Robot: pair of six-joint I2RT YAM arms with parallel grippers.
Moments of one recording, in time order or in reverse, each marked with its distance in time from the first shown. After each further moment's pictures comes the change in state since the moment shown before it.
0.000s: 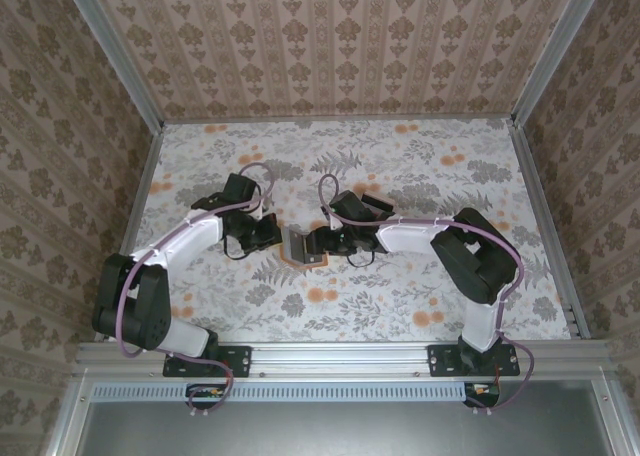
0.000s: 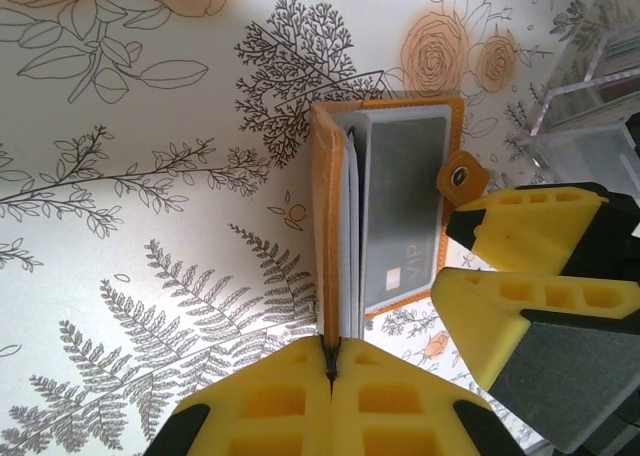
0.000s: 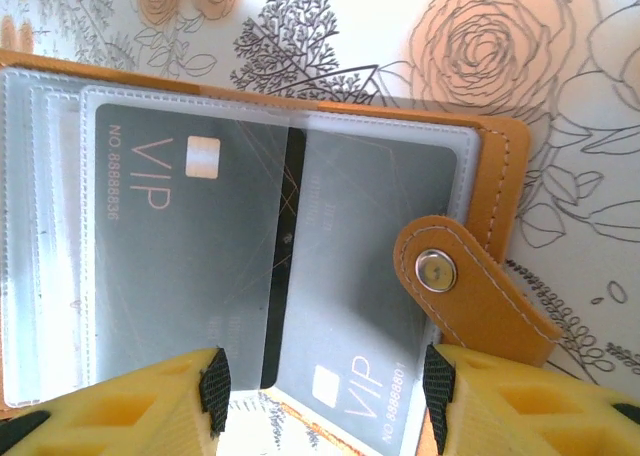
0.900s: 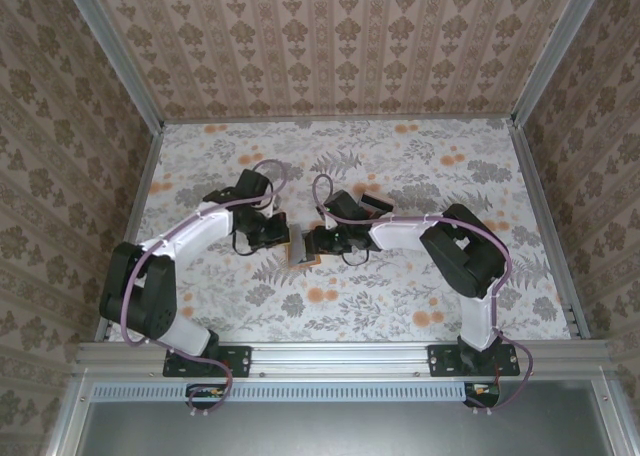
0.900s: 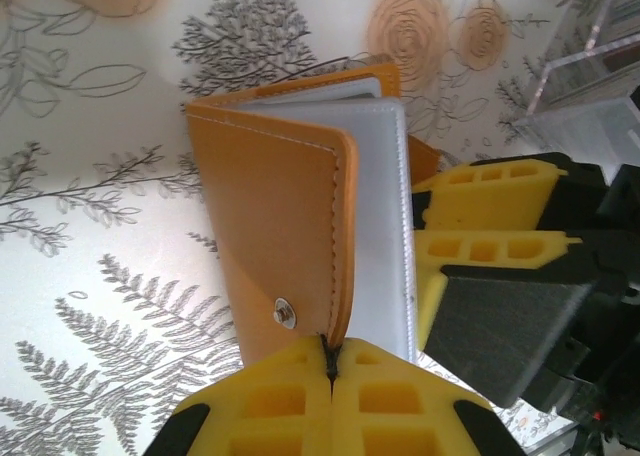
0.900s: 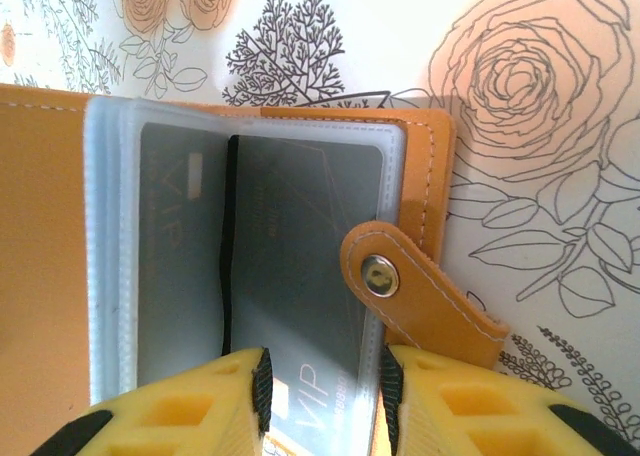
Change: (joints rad) left arm -0.047 0.063 0.049 -0.024 -0.027 0.024; right arm 0.014 0.072 0.065 -0.013 0.018 -0.012
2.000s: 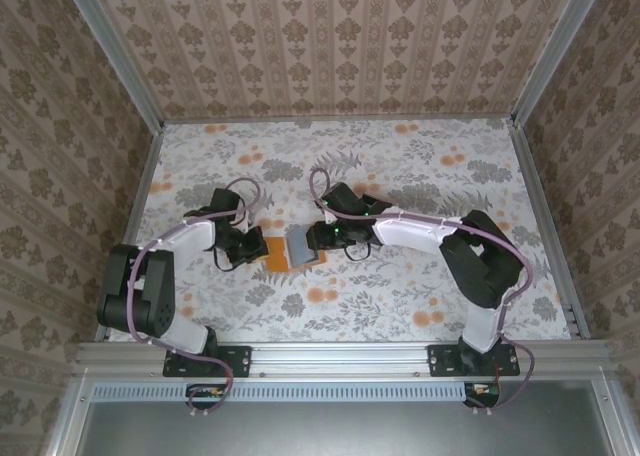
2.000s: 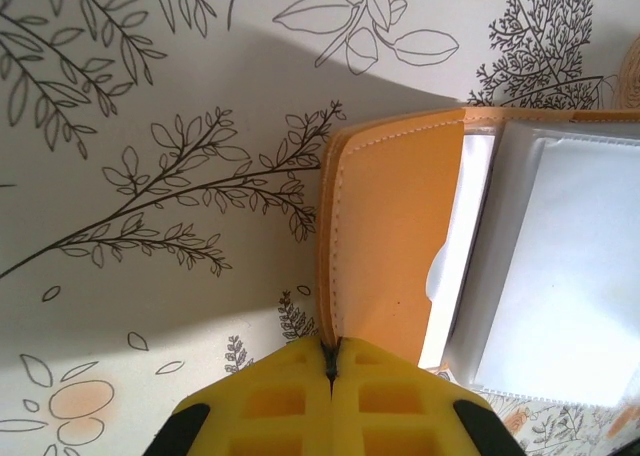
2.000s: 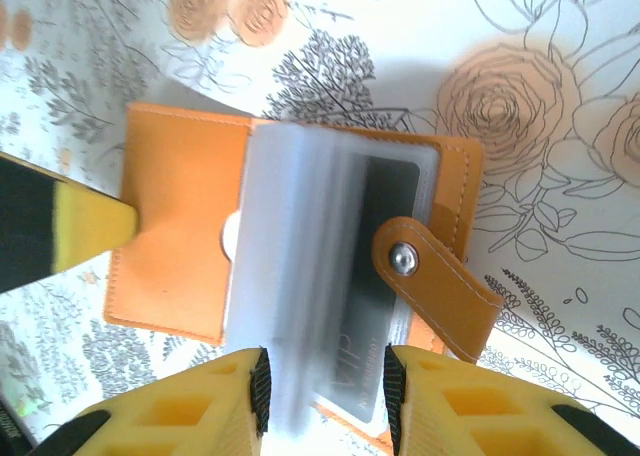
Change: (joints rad) left arm 0.192 0.001 -0.199 0.113 0.056 0.020; right arm 0.008 -0.116 0.064 -0.206 0.088 -0.095
